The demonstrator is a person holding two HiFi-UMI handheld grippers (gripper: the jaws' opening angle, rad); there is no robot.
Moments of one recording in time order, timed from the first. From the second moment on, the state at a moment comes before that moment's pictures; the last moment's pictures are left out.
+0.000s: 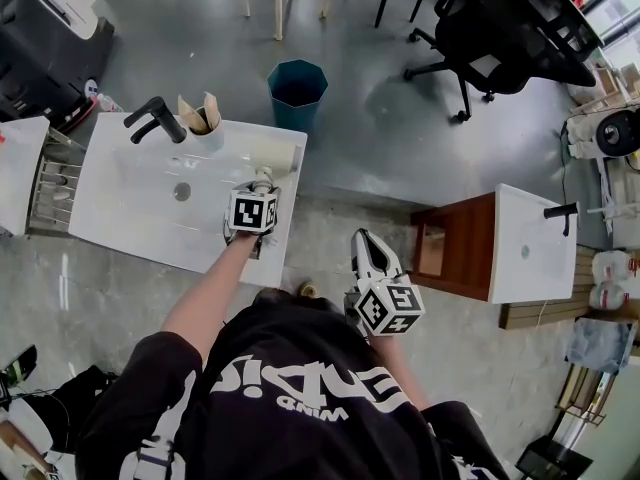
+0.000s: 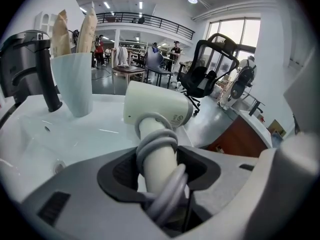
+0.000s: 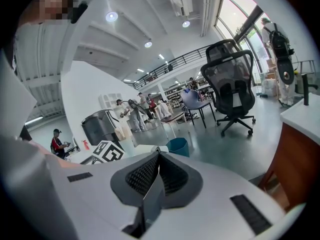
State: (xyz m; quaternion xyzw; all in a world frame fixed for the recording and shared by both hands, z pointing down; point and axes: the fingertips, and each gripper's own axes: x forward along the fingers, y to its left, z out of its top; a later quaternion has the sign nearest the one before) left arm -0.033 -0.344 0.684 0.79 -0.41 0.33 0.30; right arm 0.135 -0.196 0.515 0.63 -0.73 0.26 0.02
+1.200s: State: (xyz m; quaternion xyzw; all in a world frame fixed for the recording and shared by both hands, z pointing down) left arm -0.034 -0.351 0.671 0.80 -0.42 0.31 0.30; right arm 0.142 -0.198 0.526 0.62 -0.74 0.27 0.01
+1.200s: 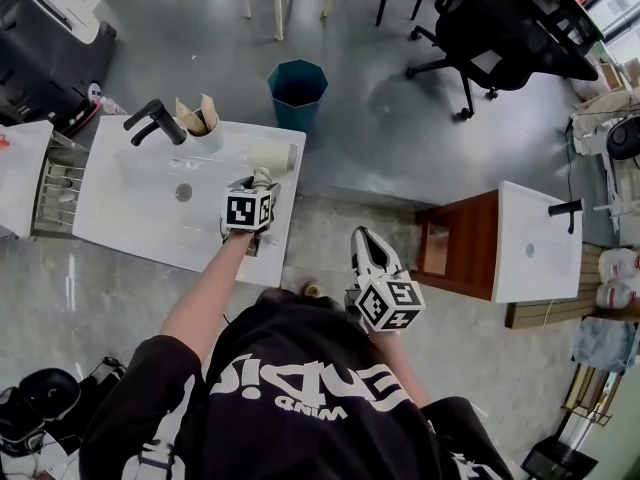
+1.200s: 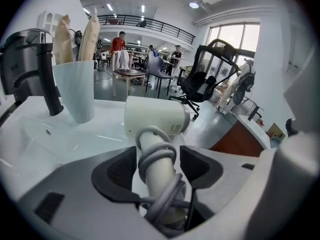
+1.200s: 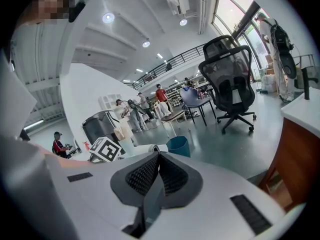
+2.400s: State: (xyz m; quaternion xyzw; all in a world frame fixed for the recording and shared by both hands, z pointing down) left arm -0.095 -0.239 0.497 0.85 -0.43 0.14 0.25; right arm 0.111 -0.204 0.501 0.56 -0.79 0.25 0.02
